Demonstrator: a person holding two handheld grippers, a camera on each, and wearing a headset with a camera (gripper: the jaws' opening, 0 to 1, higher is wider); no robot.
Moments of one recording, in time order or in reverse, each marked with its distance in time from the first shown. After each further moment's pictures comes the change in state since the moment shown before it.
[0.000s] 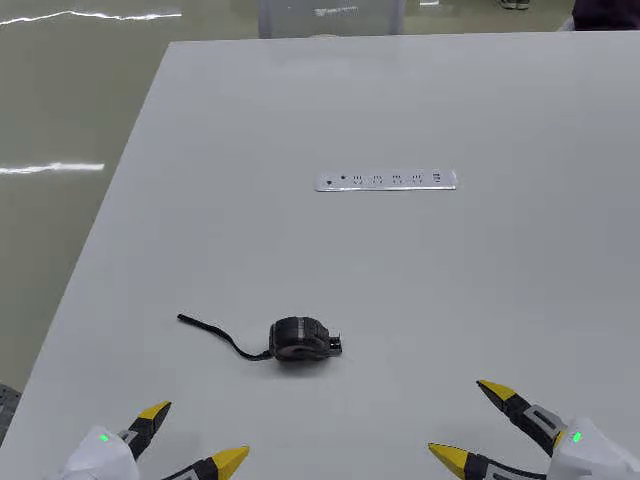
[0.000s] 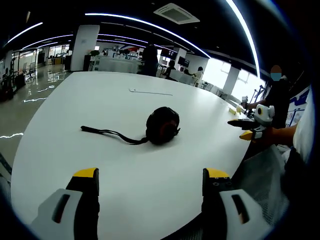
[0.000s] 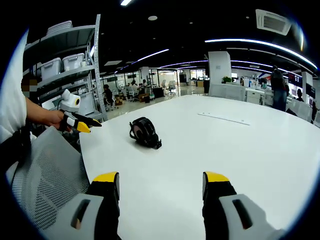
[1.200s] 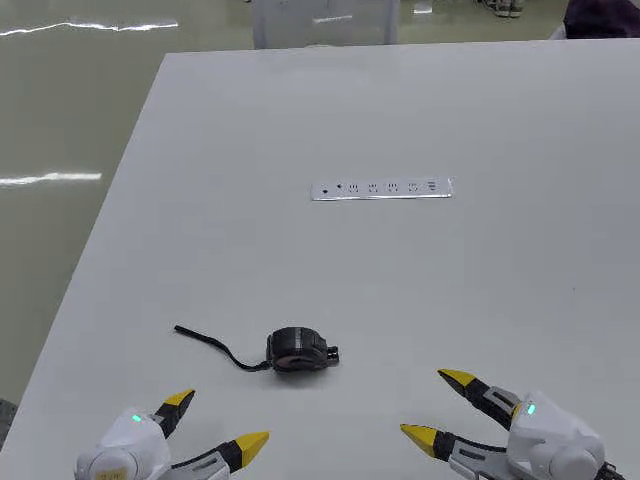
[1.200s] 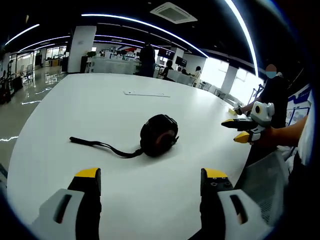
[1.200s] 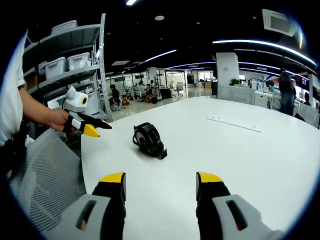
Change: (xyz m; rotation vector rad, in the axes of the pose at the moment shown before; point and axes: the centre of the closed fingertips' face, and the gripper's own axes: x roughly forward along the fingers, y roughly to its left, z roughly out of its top) left arm 0.032 -0.008 0.021 0.017 -0.005 -0.015; right arm 0.039 0.005 0.017 -0.029 -0.010 0.066
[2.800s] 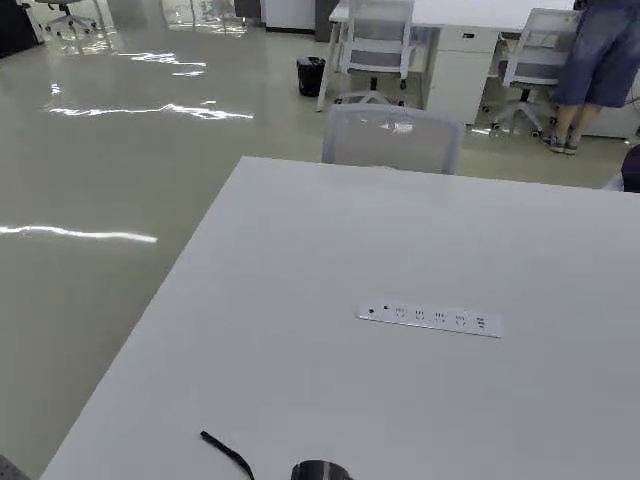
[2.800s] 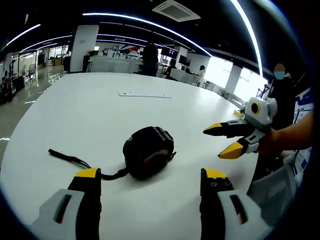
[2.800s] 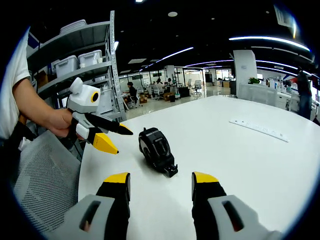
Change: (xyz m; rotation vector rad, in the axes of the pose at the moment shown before) left arm 0.061 -0.025 0.022 -0.009 0.009 0.032; right arm 0.075 0.010 0.020 -0.030 0.013 0.167
